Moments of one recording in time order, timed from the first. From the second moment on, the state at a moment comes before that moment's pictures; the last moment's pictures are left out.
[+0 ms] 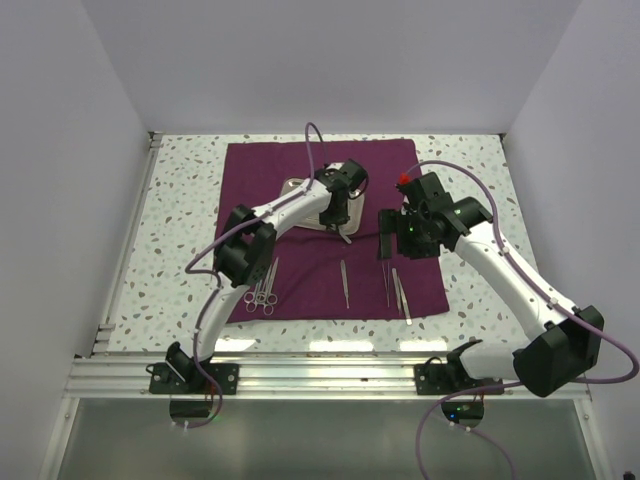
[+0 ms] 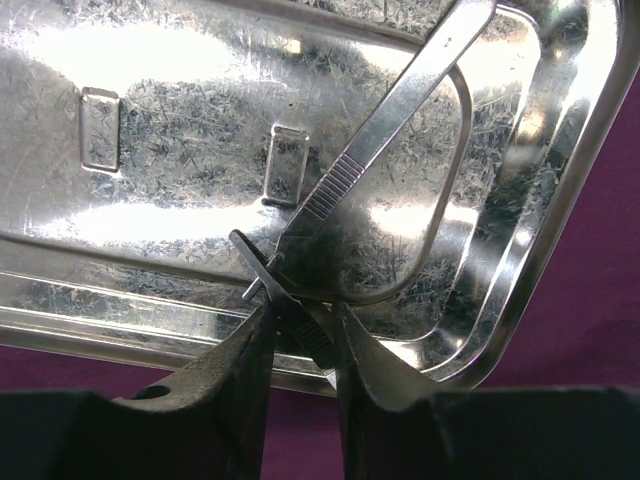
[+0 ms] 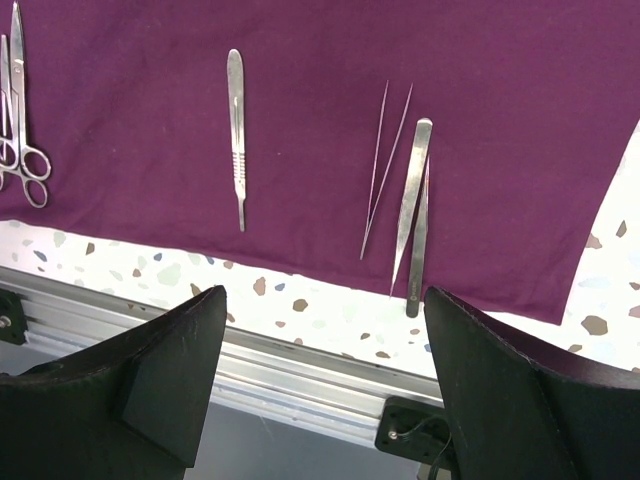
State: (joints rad) left arm -0.70 2.42 2.10 -0.87 -0.29 -0.69; right arm 0.46 1.30 1.23 -1.01 -0.04 0.40
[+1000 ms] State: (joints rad) left arm -0.72 2.15 1.99 -0.88 -0.32 -0.69; right arm 0.44 1.22 1.18 -1.01 -0.05 0.37
